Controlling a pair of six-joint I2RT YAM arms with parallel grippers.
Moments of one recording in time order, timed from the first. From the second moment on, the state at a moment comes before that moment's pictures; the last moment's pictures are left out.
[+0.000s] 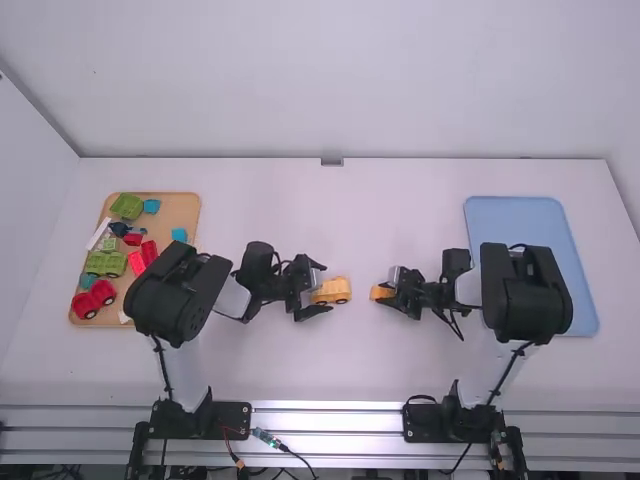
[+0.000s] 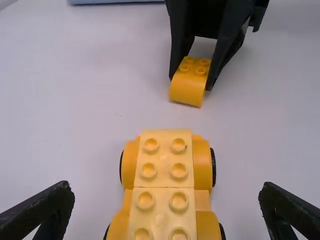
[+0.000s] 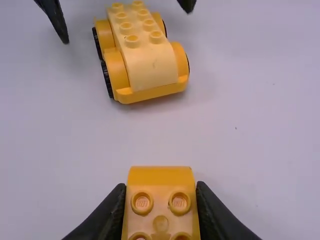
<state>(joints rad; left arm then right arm) -0.32 1.98 0.55 0.75 0.89 0.66 -0.05 1.97 0.59 0.10 -1.07 -1.31</state>
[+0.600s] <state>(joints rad) -0.33 2.01 0.63 0.62 0.86 0.71 -0.05 1.97 0.59 0.10 -1.09 -1.31</state>
